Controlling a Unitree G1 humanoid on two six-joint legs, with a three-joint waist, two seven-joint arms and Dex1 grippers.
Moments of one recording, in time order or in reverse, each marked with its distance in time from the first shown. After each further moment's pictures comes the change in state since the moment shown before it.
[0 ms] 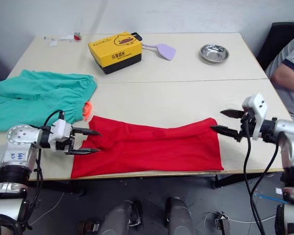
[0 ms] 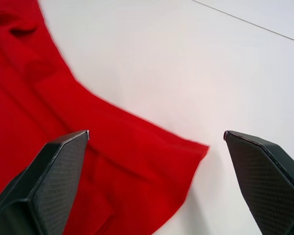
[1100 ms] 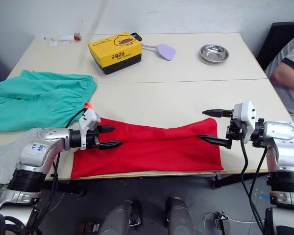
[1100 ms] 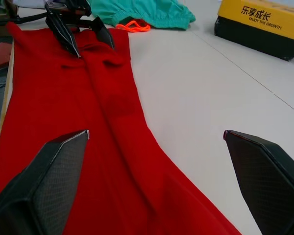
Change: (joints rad) left arm 0.049 -0.121 -0.112 -0.435 -0.008 0.735 0.543; right arm 0.144 0.135 -0.033 -0.133 0.053 -0.497 0.180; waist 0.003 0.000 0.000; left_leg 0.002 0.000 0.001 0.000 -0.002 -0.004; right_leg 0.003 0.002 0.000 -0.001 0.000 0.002
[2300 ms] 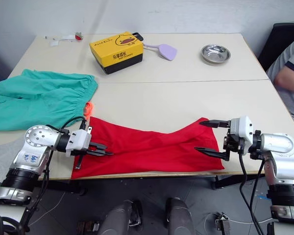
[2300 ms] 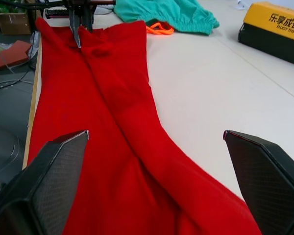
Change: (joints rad) left arm -0.004 0.083 -0.057 0.281 0.129 -0.863 -0.475; right arm 0.135 0.021 0.012 -0.078 0.029 -0.100 -0.015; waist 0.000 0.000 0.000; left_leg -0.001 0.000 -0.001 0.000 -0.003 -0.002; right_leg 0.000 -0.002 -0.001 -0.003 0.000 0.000
